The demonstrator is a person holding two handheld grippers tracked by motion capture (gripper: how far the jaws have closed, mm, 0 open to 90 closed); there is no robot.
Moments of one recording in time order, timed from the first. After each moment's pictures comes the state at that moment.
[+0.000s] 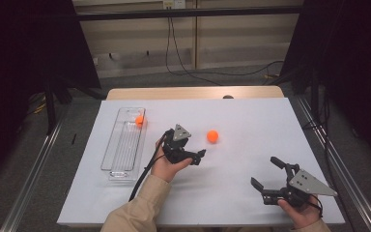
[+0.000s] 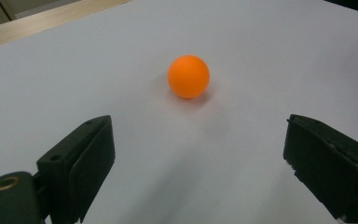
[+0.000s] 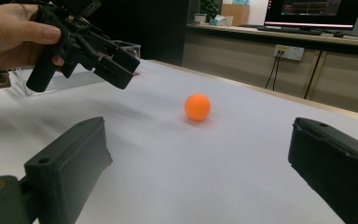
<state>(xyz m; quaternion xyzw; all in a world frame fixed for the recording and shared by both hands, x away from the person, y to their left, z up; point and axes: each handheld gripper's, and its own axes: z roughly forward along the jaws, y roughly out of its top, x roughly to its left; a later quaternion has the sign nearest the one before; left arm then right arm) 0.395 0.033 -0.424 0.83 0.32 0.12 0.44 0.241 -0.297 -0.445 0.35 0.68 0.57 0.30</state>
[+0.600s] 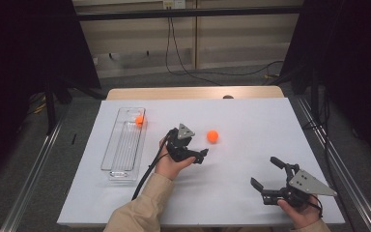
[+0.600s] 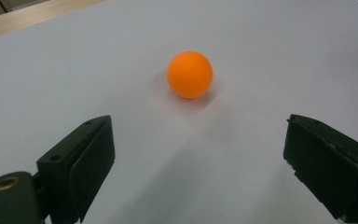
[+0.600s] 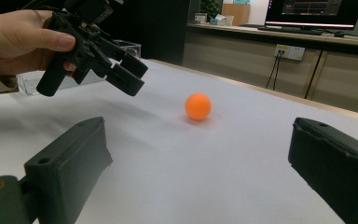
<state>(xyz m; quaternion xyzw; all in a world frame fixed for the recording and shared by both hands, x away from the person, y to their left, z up) 0.402 0.021 -0.432 0.83 0.32 0.12 0.43 0.241 -0.296 -0.445 0.35 0.68 0.57 0.30</state>
